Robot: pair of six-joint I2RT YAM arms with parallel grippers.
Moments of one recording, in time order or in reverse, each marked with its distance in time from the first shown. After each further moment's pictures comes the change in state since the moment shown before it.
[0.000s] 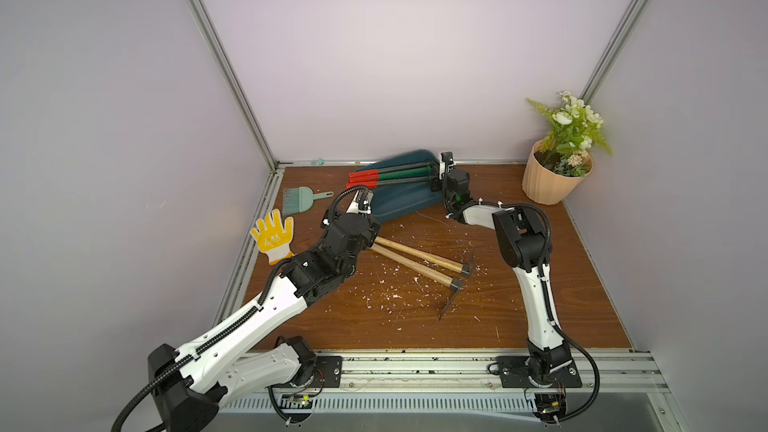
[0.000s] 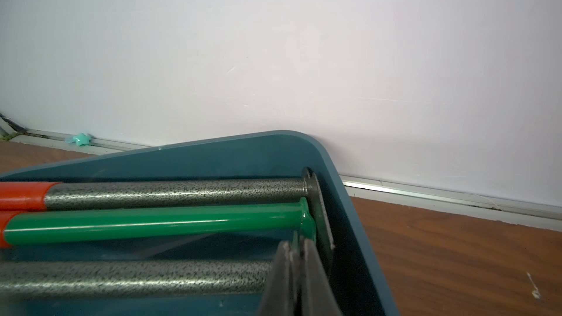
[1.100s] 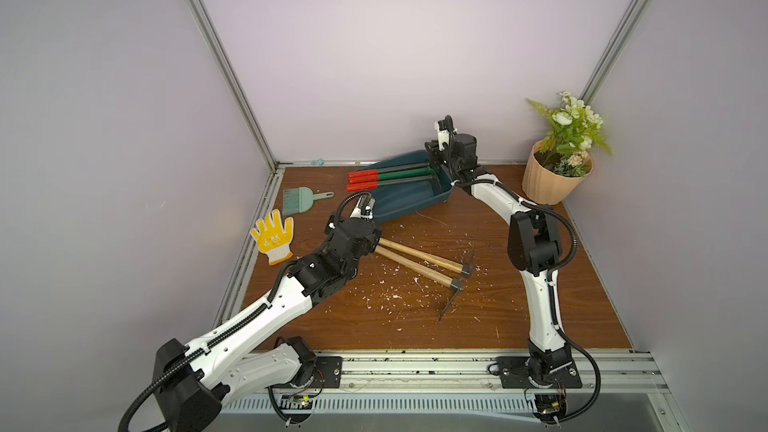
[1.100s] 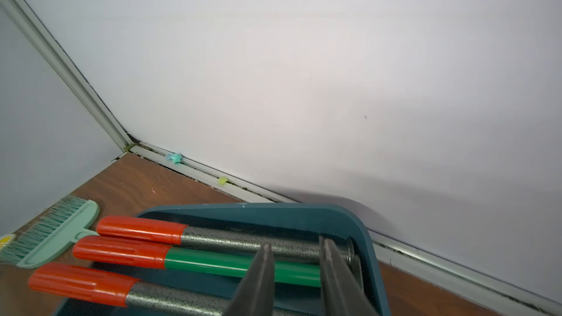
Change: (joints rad) left arm 0.029 0.012 -0.090 0.051 0.066 -0.059; right arm -0.011 -0.030 0.546 -0.646 -0.258 -0.049
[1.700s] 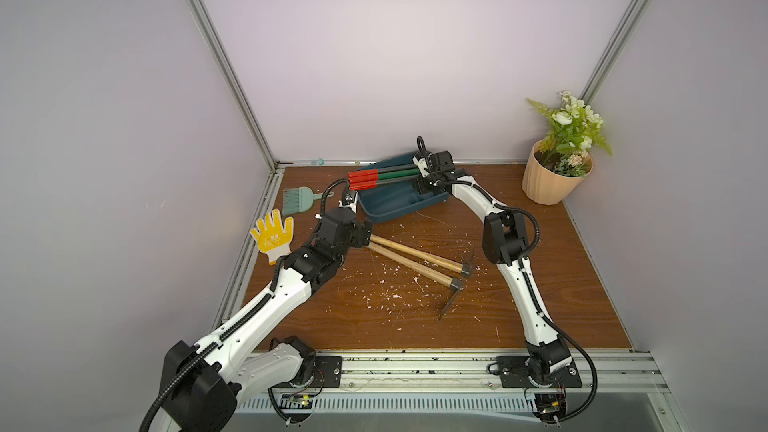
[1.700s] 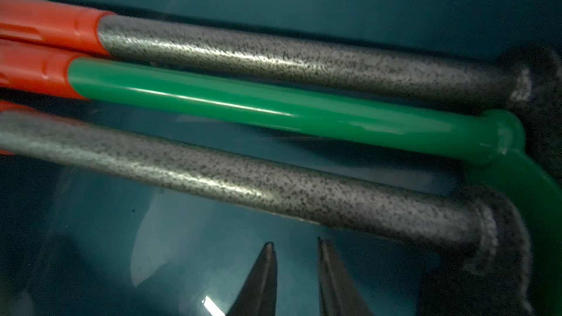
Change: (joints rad) left arm 0.195 0.021 -0.029 0.023 0.254 -0.141; right arm 0.043 0.315 0.286 -0.504 -0.083 -0.028
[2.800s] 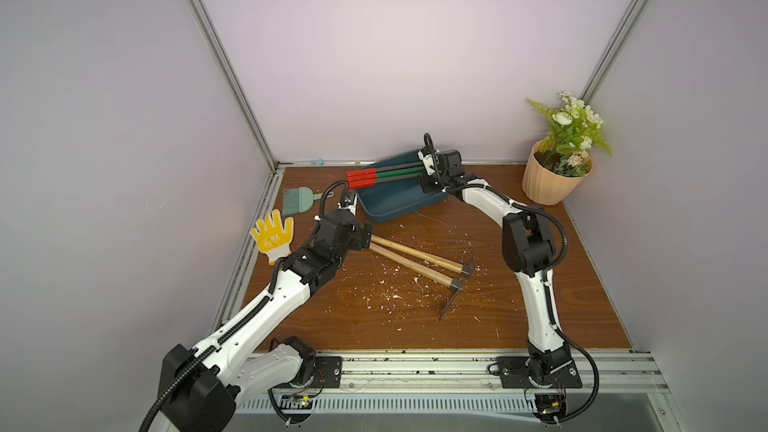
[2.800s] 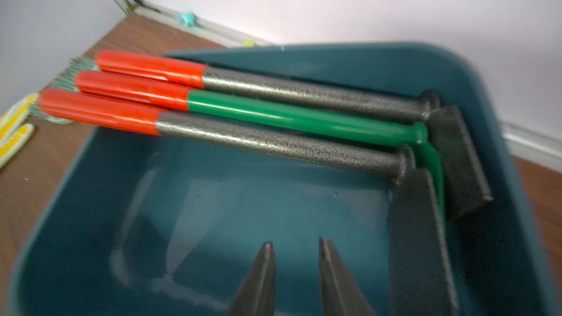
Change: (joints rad) left arm 0.011 -0.006 -0.026 -0.007 0.040 -0.034; right arm 0.024 -0.478 -0.621 0.313 0.077 0.003
